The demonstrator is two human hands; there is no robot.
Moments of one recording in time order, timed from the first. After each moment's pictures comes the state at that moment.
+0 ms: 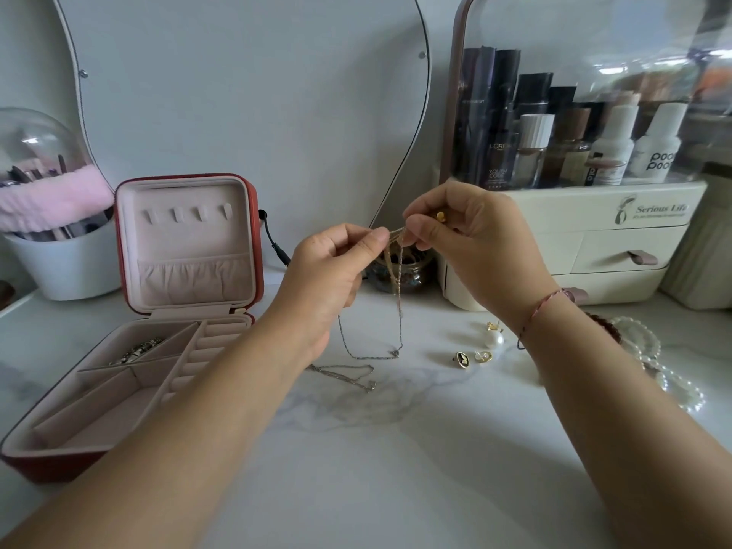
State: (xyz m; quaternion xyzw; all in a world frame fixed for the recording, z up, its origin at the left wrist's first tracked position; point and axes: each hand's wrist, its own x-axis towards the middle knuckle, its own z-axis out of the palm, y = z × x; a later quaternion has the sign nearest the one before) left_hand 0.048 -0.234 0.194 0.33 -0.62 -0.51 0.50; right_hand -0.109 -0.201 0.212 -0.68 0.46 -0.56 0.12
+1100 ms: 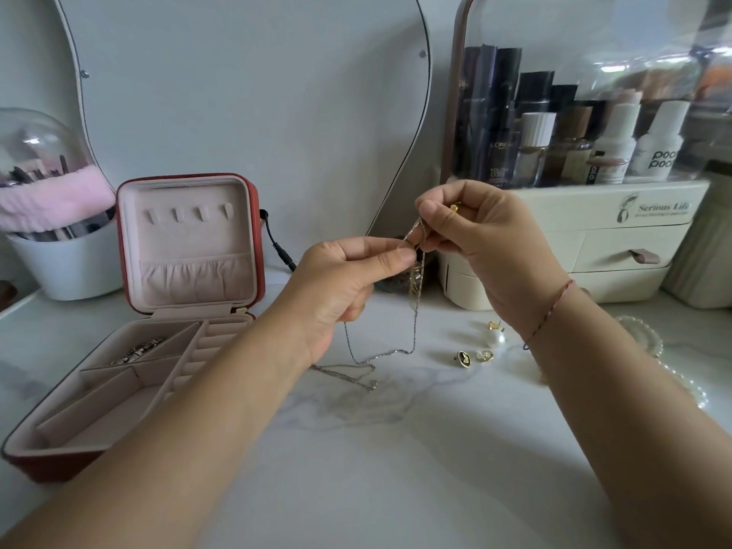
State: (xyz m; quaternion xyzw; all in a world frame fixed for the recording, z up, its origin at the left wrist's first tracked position) left_hand 0.049 -0.228 0.198 0.33 -0.63 -0.56 0.43; right_hand -0.103 -0.194 0.220 -0.56 0.40 -0.65 0.32
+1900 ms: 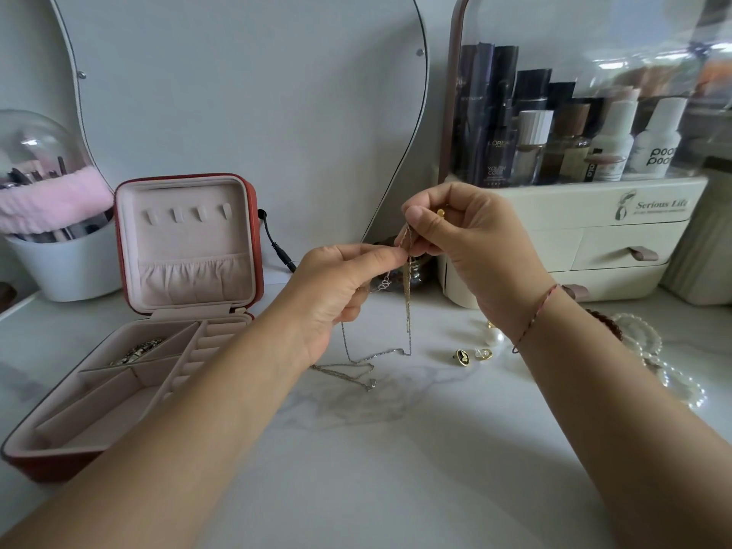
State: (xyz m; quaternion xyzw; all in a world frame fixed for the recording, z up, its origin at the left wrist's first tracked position) left_hand 0.049 -0.226 0.199 0.36 -0.62 -0.57 0.40; right_hand -0.097 -0.197 0.215 -0.58 0.41 -0.64 0.29
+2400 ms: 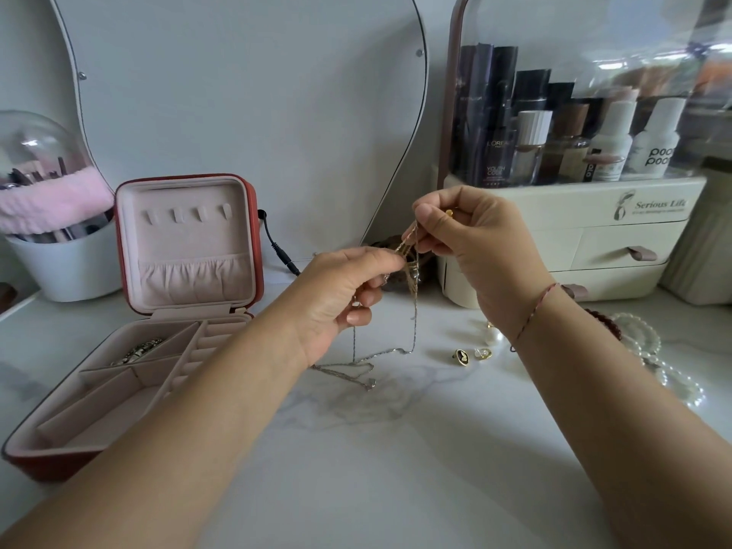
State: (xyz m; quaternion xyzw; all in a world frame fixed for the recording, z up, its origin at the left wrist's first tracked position) left_hand 0.048 -0.231 0.195 0.35 -0.59 -0.62 0.39; right_hand -0.101 -0.198 0.213 -0.54 0.43 -0.66 0.29
